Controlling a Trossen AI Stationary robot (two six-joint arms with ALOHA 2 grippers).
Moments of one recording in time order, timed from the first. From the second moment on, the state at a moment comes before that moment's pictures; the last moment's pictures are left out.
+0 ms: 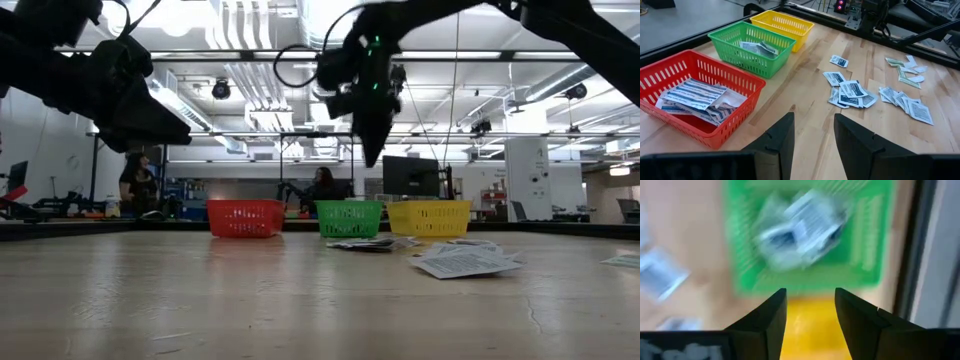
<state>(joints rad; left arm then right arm) -0.12 0.61 0.19 0.10 -0.39 -0.37 -0.46 2.15 2.05 -1.35 0.02 -0.43</state>
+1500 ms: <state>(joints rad) -0.12 0.63 0.19 0.10 -0.40 -0.37 -0.32 1.26 1.11 -0.96 -0.19 -0.14</state>
